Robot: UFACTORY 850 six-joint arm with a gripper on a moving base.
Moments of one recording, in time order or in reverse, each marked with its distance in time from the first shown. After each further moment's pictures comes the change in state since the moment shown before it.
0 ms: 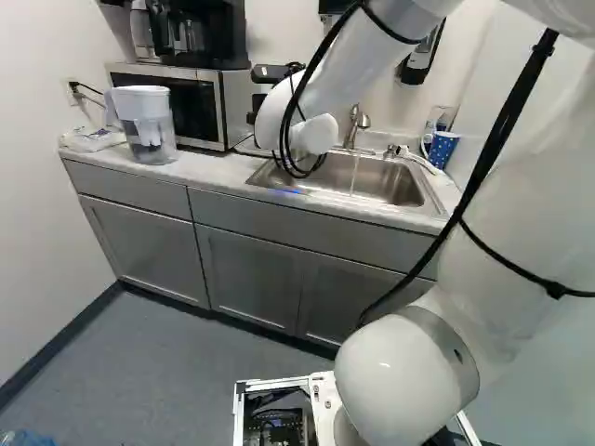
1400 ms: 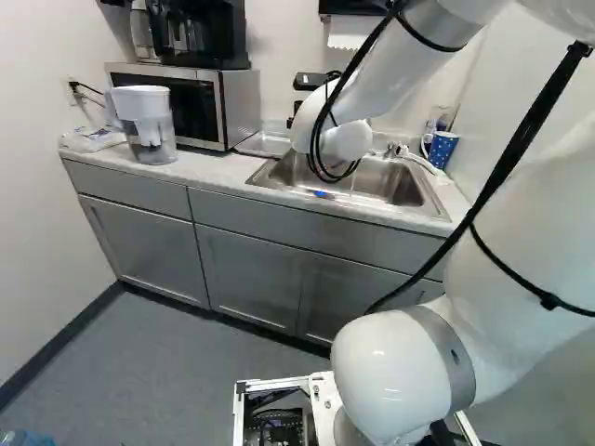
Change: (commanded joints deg) arm -11.9 2.6 4.1 0.0 -0.2 0.0
